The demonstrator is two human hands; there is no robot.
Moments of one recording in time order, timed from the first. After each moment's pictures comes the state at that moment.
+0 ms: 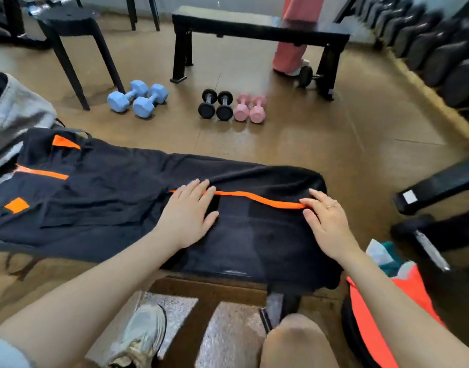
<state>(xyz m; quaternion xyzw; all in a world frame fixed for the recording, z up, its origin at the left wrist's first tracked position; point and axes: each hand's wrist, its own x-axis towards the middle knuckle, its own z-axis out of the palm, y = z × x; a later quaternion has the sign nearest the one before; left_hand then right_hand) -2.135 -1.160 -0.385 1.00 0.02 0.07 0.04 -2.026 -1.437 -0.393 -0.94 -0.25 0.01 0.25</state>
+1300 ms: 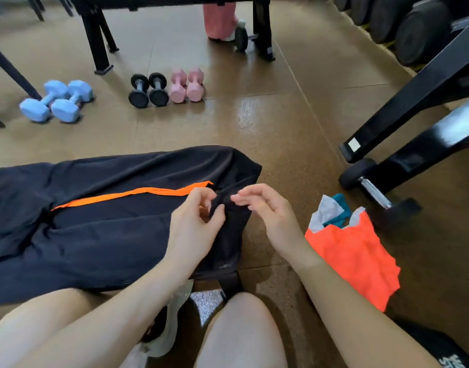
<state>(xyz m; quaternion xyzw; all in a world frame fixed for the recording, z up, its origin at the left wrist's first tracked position) -2.096 -1.362 -0.371 0.88 0.10 0.17 0.43 -2.044 -1.508 -0.386 -0.70 -0.17 0.10 0.68</state>
